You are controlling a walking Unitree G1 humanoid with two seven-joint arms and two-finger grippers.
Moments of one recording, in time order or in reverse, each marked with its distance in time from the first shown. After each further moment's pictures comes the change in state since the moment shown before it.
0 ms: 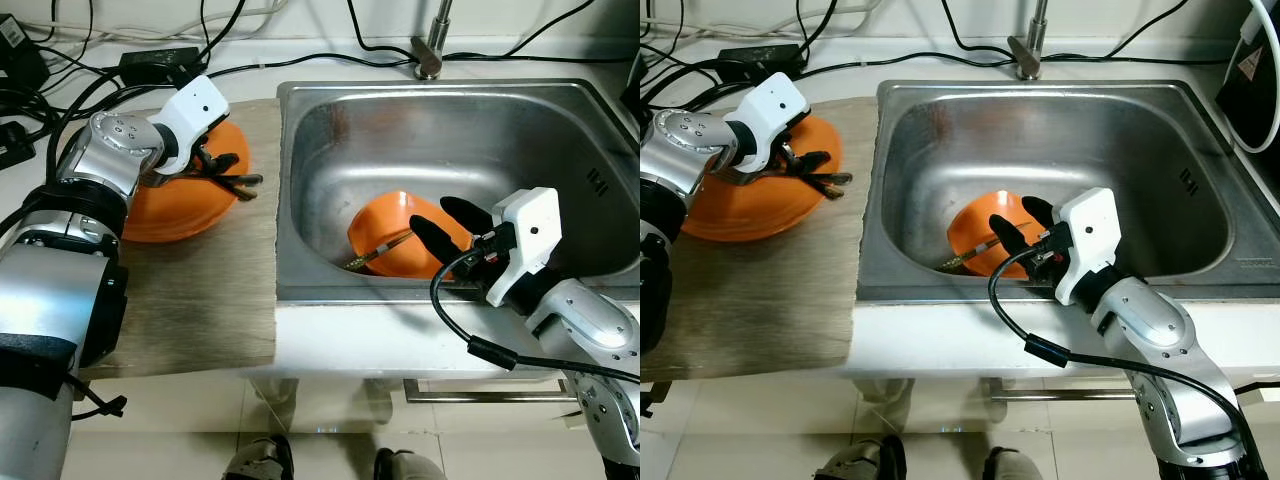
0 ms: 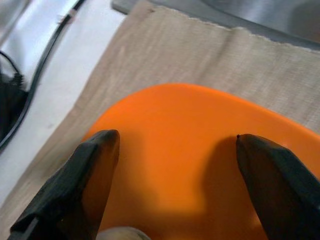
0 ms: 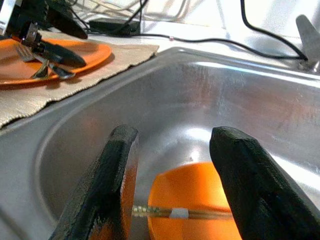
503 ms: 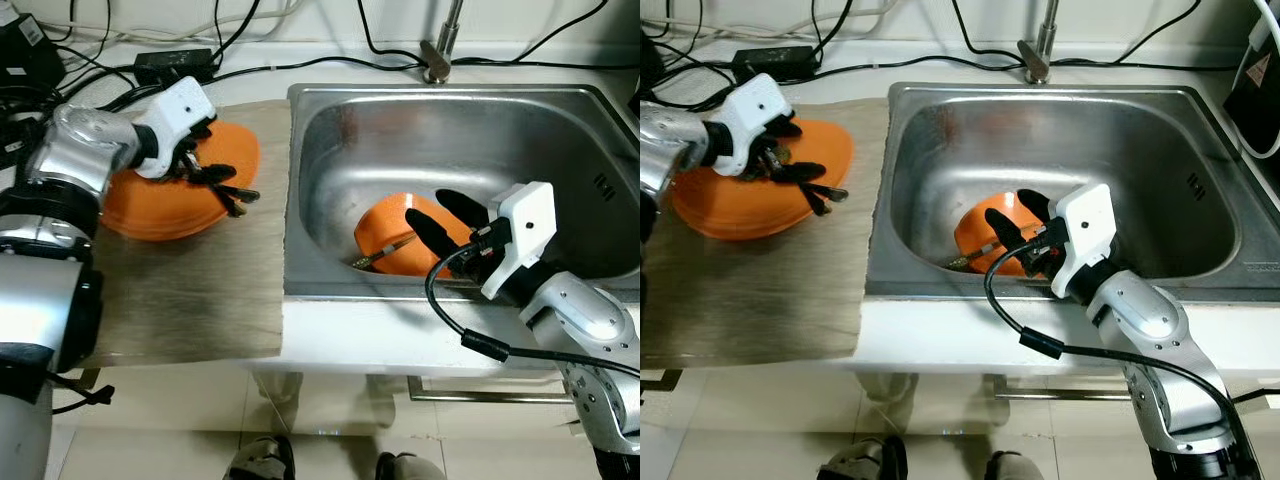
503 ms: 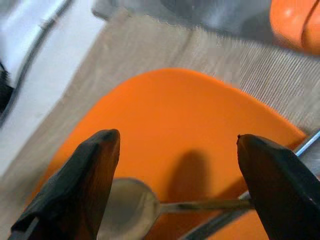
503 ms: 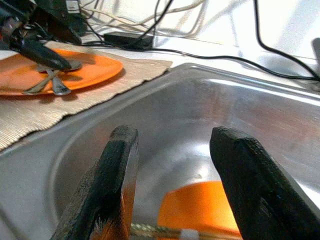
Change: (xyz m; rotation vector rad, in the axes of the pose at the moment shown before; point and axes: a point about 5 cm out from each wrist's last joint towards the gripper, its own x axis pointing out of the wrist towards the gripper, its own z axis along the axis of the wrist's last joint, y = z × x) left arm -0.029 0.016 0.002 -0.039 -0.127 -0.135; right arm 0.011 -0.001 -0.001 -0.008 -0.037 0.028
